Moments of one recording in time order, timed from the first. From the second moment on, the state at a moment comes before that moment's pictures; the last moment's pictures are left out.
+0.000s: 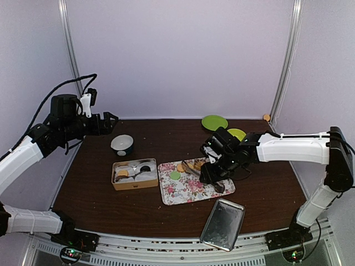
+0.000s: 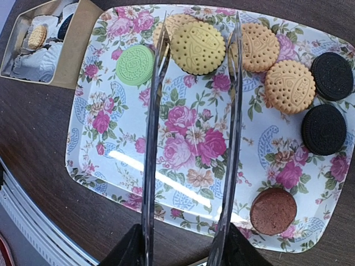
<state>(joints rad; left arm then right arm) -0.44 1.04 1.02 -0.36 -0.04 -0.26 0.88 1.62 1.15 -0.60 -0.05 0.52</state>
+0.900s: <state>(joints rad) -0.44 1.05 1.02 -0.36 -0.02 -0.26 0.91 1.51 1.14 -0.65 -0.10 0.54</state>
